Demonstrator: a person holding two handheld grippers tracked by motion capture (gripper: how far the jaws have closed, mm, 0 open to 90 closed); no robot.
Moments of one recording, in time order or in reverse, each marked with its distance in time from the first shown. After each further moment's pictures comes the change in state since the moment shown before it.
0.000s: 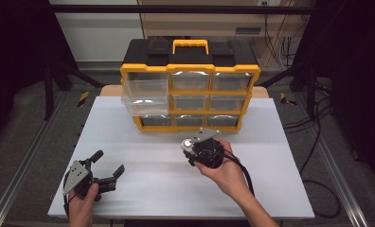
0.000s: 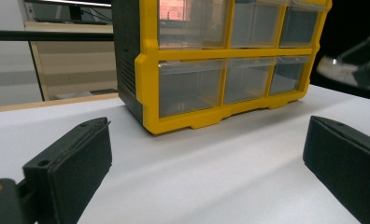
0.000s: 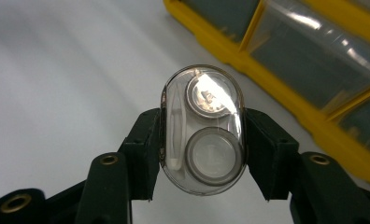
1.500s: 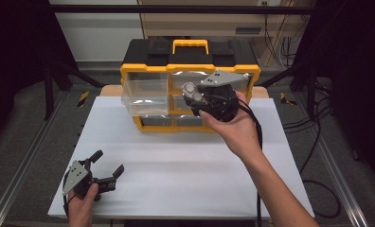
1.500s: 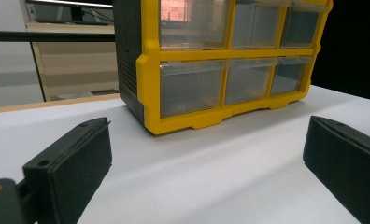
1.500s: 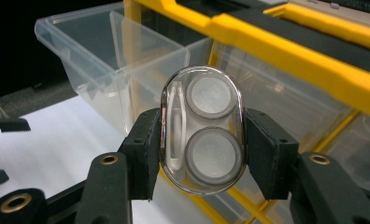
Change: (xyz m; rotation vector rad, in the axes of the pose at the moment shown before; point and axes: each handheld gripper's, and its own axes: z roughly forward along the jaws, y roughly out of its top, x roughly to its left) left arm 0.000 0.000 -0.001 0.000 0.004 0.004; right arm -0.045 0.116 -0.089 -0.288 -0.068 0.034
